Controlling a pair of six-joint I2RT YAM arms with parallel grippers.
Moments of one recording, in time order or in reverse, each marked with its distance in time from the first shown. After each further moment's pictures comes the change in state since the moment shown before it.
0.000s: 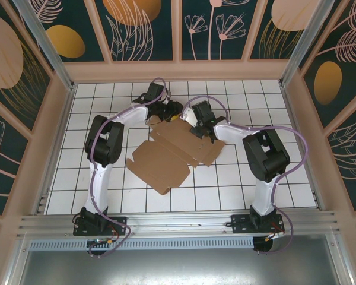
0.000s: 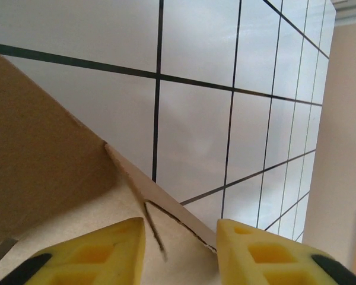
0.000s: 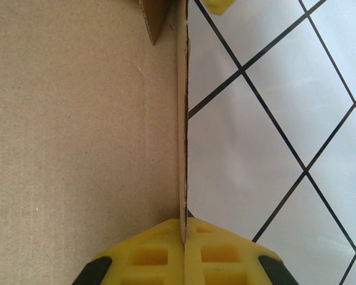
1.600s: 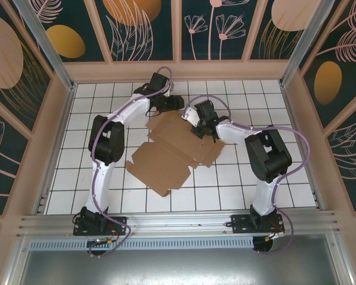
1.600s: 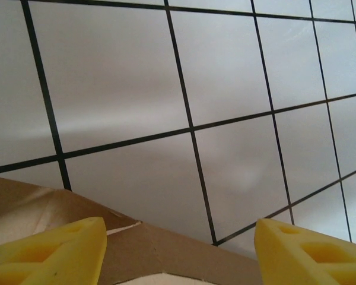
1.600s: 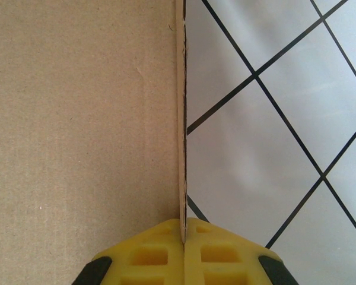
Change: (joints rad) left arm -0.005 0.057 0.257 -0.291 -0.205 0.378; right arm -0.025 -0.014 -0.011 -0.003 -0.088 0.008
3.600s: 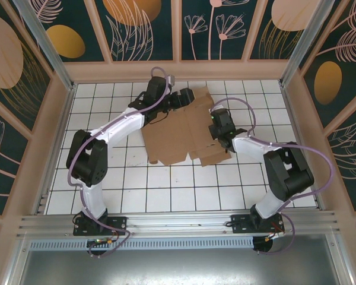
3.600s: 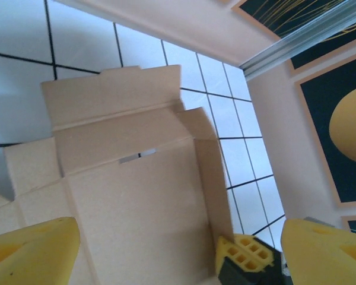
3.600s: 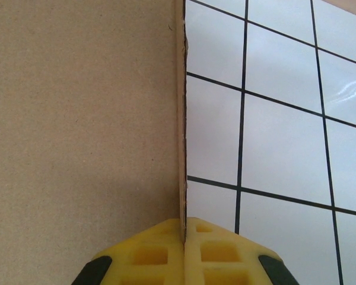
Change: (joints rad) left arm -0.118 -0.395 -0.422 0.452 -0.083 -0.291; right arm -0.055 -0.253 -0.297 0.147 0.328 0.503
